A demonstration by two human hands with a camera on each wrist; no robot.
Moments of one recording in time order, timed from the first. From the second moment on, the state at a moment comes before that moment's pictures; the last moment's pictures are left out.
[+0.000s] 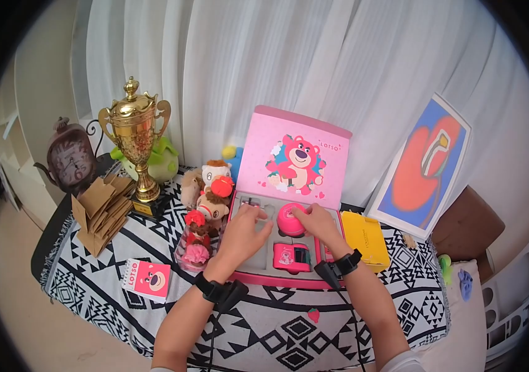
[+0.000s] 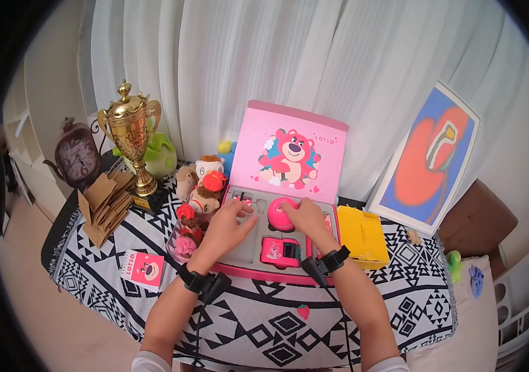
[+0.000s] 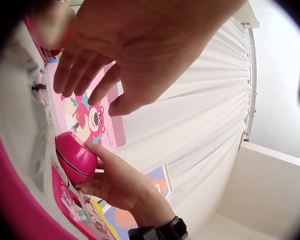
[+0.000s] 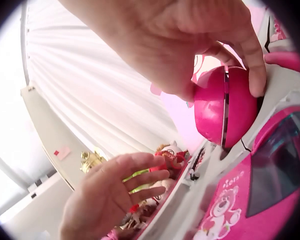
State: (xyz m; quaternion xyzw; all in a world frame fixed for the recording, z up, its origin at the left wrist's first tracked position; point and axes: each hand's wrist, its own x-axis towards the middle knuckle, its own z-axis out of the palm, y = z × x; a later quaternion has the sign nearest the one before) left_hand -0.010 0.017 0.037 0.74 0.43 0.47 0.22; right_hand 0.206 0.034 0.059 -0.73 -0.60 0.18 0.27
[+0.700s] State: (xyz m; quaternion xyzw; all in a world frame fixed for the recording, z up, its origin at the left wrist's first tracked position) left_hand -0.009 0.013 0.038 0.77 0.43 0.43 0.21; right_hand 0.214 0.021 0.033 -0.55 -0.82 -0.01 0.14
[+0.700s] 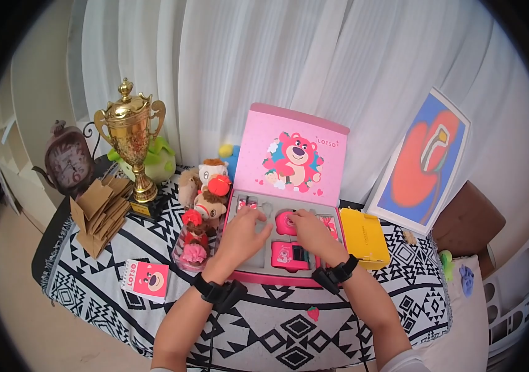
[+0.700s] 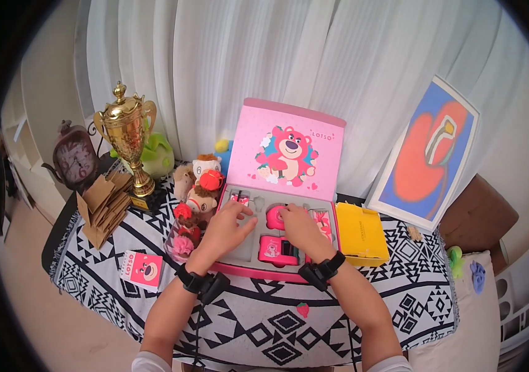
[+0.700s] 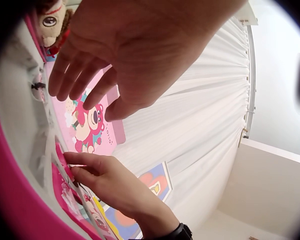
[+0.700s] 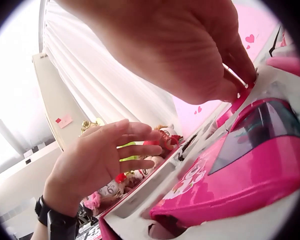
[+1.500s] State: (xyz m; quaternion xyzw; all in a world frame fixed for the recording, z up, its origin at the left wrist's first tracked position) left_hand -0.155 -0.104 0.135 0.70 0.48 0.49 0.22; right_hand 0.199 -0.189 0.047 -0.08 -0.78 0.62 -0.08
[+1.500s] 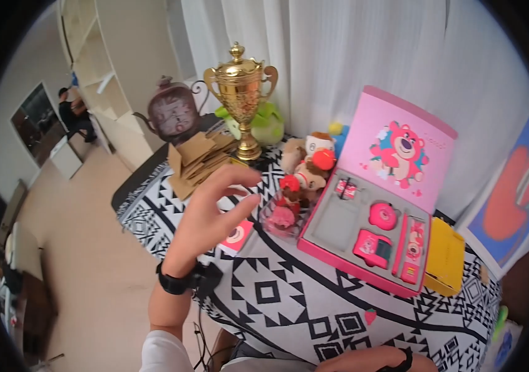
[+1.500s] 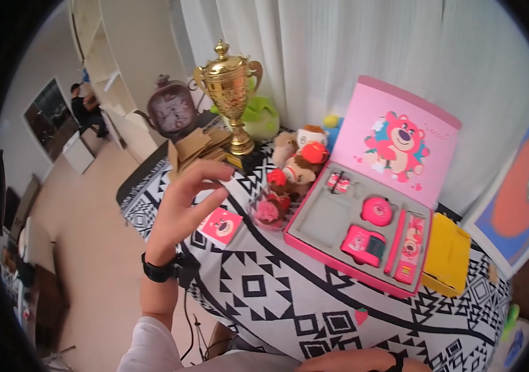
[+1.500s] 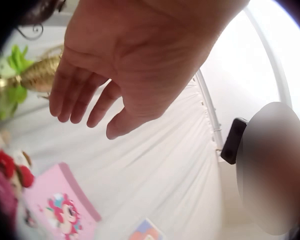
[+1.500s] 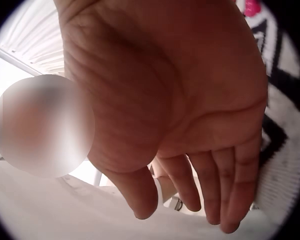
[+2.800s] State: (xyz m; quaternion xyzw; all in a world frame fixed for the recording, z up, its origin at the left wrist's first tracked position) left_hand -0.079 -0.107 0.145 0.91 0.38 0.07 0.12; right_hand 0.200 -0.176 -0.048 -0.07 -0.48 0.87 -0.07
